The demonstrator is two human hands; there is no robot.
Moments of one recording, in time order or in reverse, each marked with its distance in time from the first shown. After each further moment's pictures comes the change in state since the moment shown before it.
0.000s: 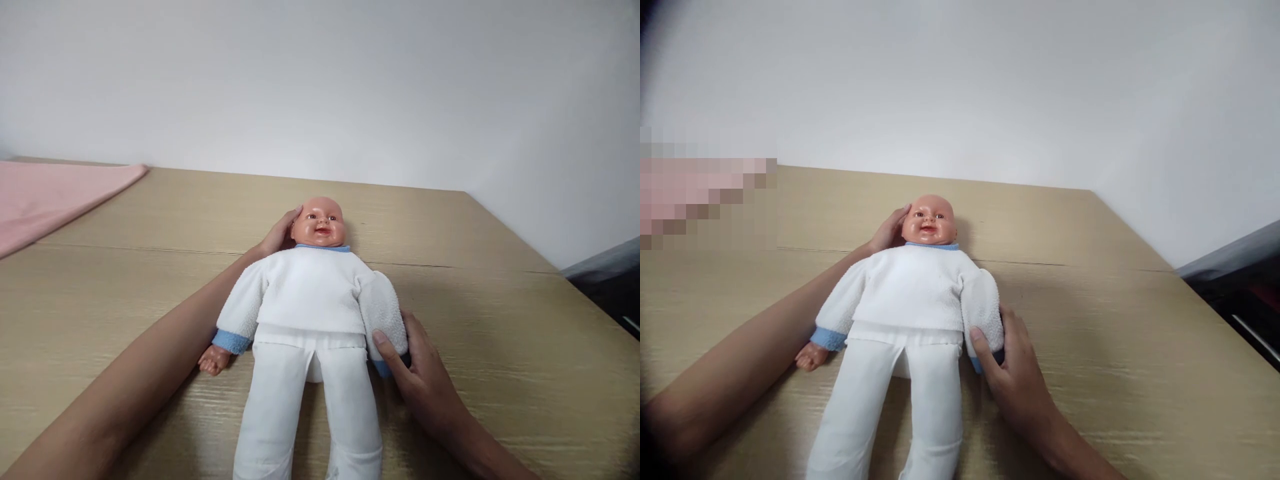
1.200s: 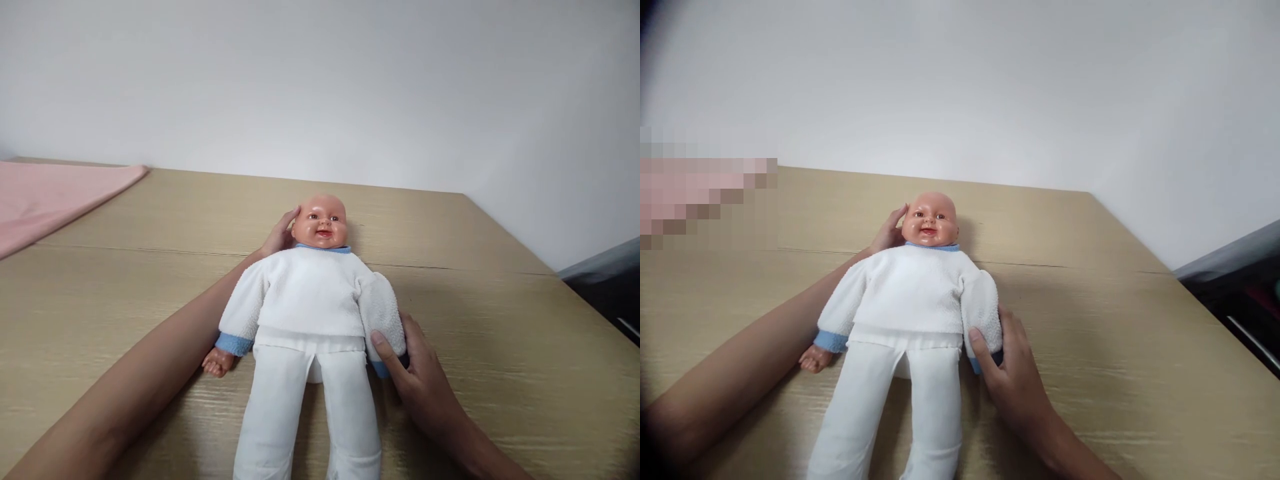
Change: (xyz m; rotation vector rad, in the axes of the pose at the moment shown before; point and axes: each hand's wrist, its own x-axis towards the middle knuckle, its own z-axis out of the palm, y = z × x) left_hand 0.007 -0.005 -0.012 -0.186 -0.100 -0.104; right_hand 0.000 -0.005 0.001 0.058 -0.025 0.025
